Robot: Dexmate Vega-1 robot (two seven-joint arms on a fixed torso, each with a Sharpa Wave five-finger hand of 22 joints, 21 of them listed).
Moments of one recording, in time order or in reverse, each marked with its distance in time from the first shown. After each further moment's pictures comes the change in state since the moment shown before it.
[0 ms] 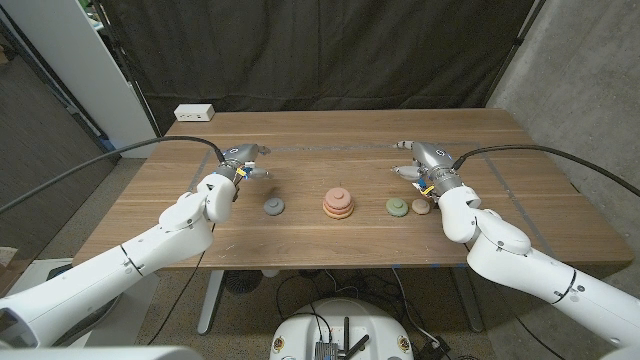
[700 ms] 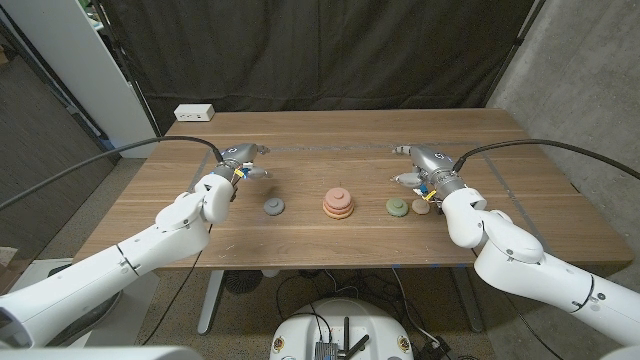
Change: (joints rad) left arm 0.000 0.015 -0.001 0.008 -0.008 -0.040 0.013; left_hand -0.010 0.010 0.001 0.001 0.000 -0.004 -0.004 0.000 0.000 -0.004 0.004 0.000 -0.008 -0.007 0.000 0.002 0.016 -0.008 0.000 0.007 0.000; right arm -0.013 -0.073 -0.028 -0.122 -0.041 -0.075 0.094; right_hand 0.013 -0.032 -0.003 -0.003 -0.009 -0.060 0.008 0.000 0.000 -0.047 0.002 0.000 0.000 -0.021 0.007 -0.024 -0.018 -0.007 0.004 -0.008 0.000
